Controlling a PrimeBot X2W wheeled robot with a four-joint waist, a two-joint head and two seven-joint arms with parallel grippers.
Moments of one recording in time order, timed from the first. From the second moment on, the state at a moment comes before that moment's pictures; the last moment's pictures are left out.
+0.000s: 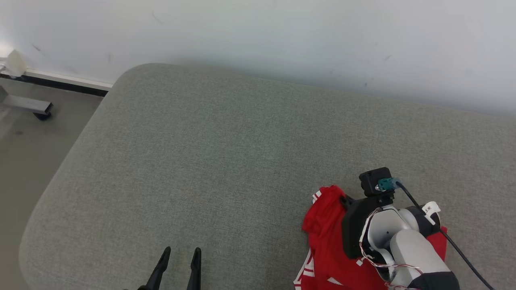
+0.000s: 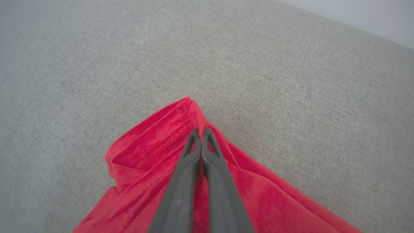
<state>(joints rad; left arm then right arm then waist) 0.06 0.05 -0.18 0.18 -0.28 -0.13 -0.26 -0.44 -0.05 0.17 0.56 0.11 0.13 0.40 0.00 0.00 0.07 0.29</state>
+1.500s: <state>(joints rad) 0.15 0.05 -0.11 0.14 -0.18 -0.13 -0.26 0.21 -0.06 -0.13 0.09 0.10 0.13 -0.15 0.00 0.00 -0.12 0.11</state>
